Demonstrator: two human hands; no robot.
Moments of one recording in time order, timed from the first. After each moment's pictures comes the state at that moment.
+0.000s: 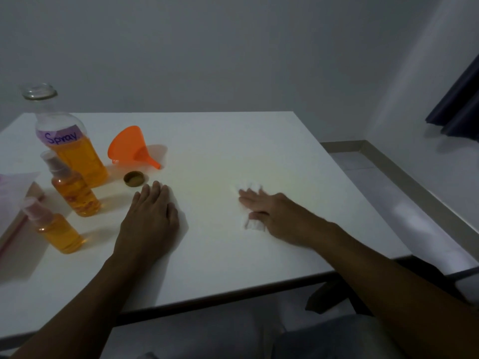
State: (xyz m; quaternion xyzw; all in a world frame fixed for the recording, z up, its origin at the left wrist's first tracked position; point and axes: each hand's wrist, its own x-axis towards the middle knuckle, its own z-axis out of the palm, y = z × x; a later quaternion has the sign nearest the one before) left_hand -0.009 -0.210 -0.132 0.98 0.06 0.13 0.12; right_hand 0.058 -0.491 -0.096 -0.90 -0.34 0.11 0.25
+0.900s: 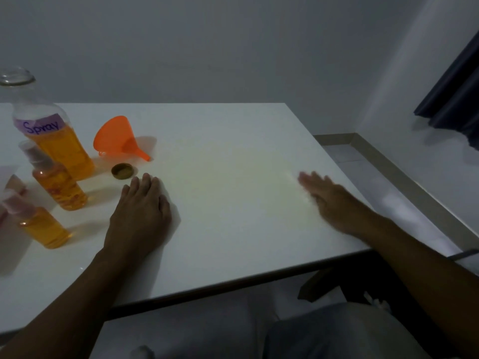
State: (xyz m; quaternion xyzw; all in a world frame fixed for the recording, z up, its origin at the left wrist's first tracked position) left_hand -0.010 -0.212 -0.133 0.98 0.06 0.13 0.11; right_hand 0.084 -0.615 -0.117 -0.96 -0.22 0.00 0.15
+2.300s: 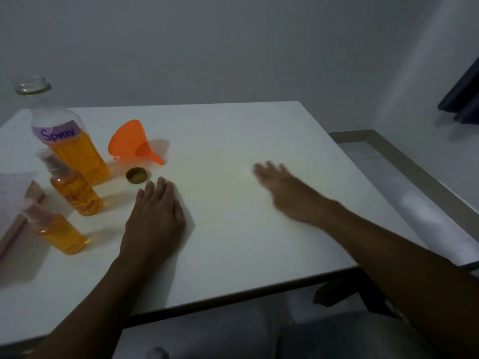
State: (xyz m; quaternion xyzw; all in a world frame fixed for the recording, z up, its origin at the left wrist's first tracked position) left_hand -0.008 -0.212 -0.135 0.98 0.06 0.14 0.11; right_hand 0.113 -0.487 -0.115 -0.95 -0.31 0.01 0.08
